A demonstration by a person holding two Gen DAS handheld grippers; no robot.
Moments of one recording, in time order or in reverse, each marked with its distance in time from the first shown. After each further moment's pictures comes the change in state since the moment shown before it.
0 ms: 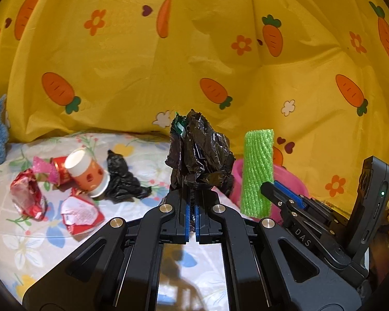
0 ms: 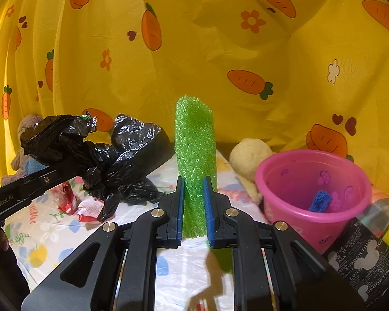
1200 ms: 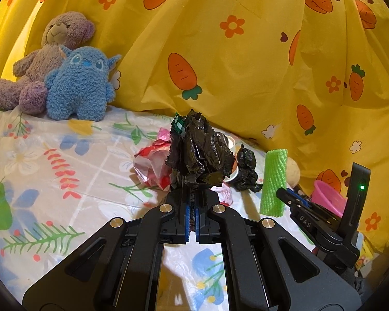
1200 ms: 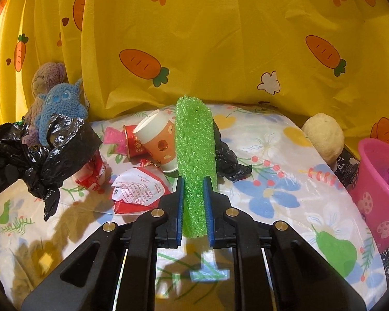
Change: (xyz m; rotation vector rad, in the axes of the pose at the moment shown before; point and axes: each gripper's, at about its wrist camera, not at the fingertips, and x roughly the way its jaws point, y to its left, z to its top) left arm -0.097 0.182 -0.051 -0.284 -0.060 0.328; right arm 0.090 0.143 -0.037 -0.130 0.204 0.171
